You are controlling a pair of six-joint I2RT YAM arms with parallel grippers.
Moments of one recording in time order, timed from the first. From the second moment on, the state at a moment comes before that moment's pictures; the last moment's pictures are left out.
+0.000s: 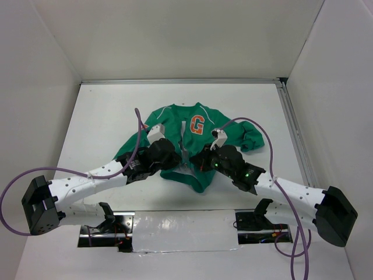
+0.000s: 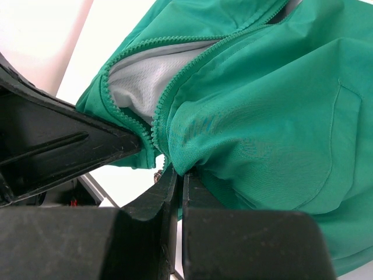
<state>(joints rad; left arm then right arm) -0.97 1.22 0.91 -0.40 -0.38 -1.13 0.85 1.02 0.49 0.19 0.06 0.69</state>
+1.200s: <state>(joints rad) -0.96 1.21 0.89 -0.34 -0.36 -1.05 0.82 1.01 0.49 0.20 0.01 0.68</state>
